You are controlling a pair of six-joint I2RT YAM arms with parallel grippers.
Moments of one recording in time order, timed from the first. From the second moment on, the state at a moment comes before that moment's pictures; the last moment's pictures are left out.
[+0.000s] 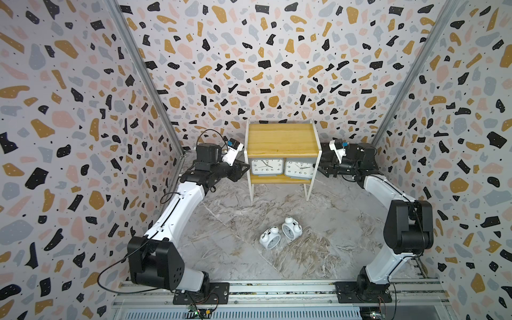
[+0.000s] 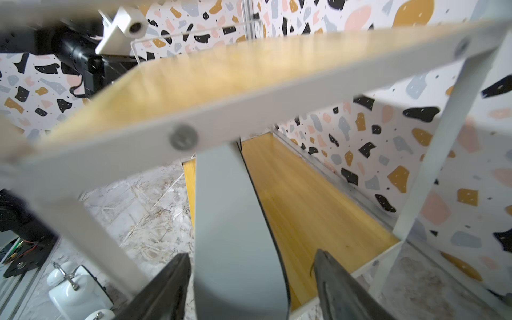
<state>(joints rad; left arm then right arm) -0.16 1.44 1.30 -0.41 0.60 0.15 0.01 1.71 1.27 0.13 -1.20 -0.21</state>
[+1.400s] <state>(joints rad) -0.15 1.45 1.30 -0.41 0.62 0.15 -0.01 1.67 1.14 0.08 -1.12 -0.20</state>
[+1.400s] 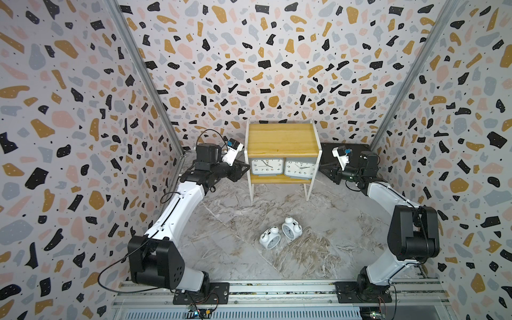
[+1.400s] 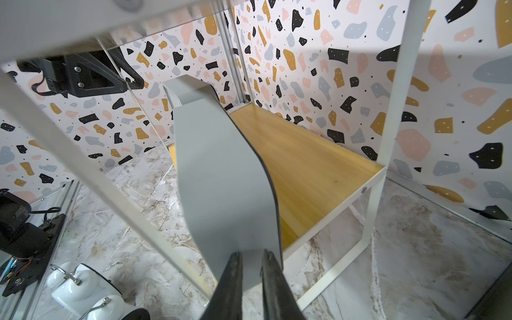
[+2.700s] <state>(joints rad) -0.15 1.43 1.30 -0.44 0.62 0.16 -0.02 1.63 1.16 0.01 -1.04 -0.21</state>
